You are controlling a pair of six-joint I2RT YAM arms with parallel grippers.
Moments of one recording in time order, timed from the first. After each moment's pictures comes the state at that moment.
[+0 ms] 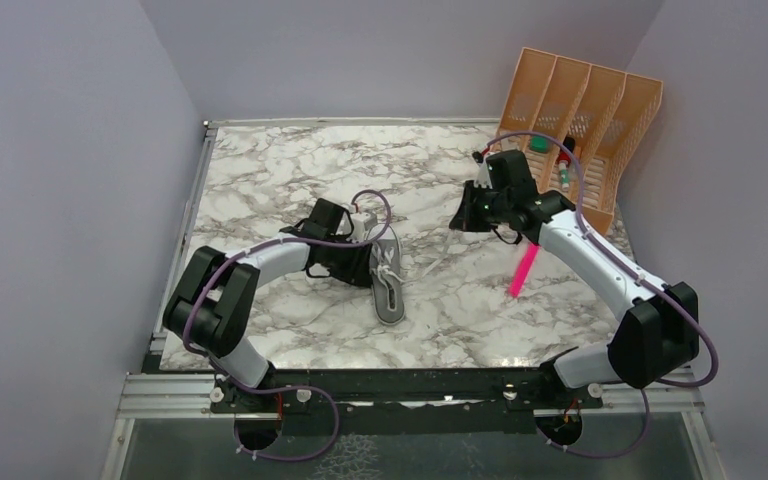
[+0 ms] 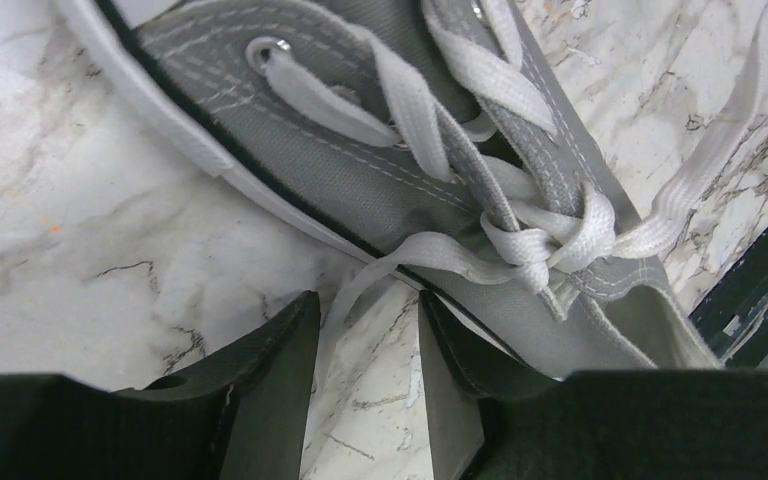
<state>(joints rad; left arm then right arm) -0.44 1.61 0.82 -0.27 0.52 -0.04 0.43 1.41 1.15 -0.53 -0.19 0.39</state>
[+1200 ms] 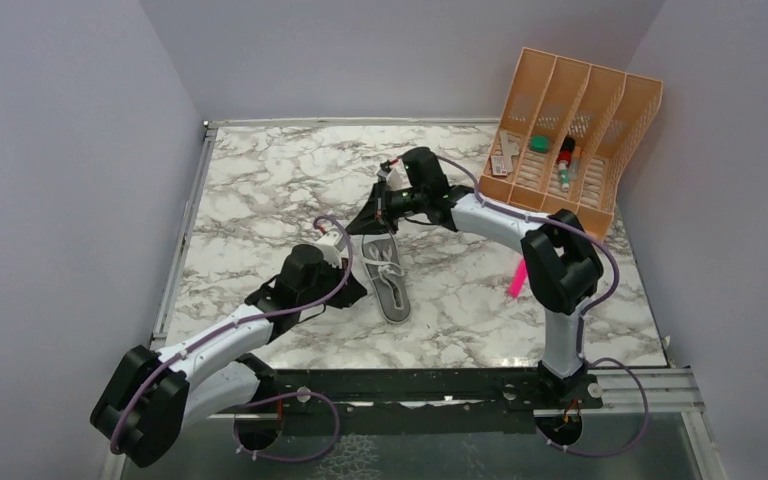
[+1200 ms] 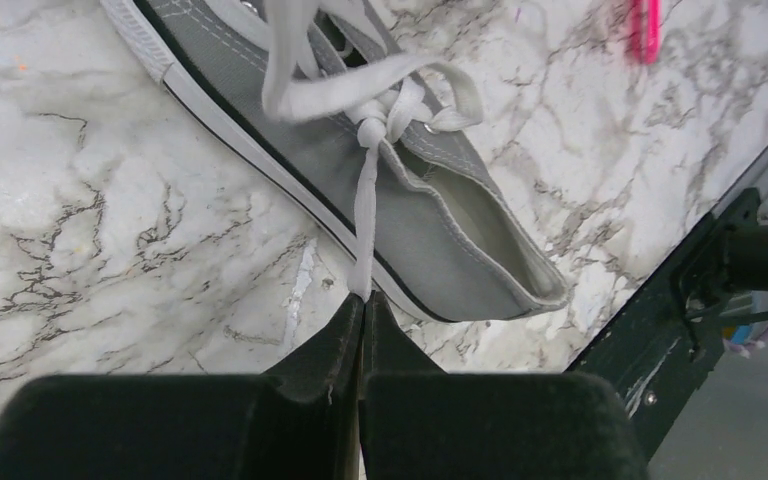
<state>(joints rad) -0.59 1.07 0.40 0.05 0.28 -0.48 0.63 1.95 1.40 -0.01 -0.83 1.11</state>
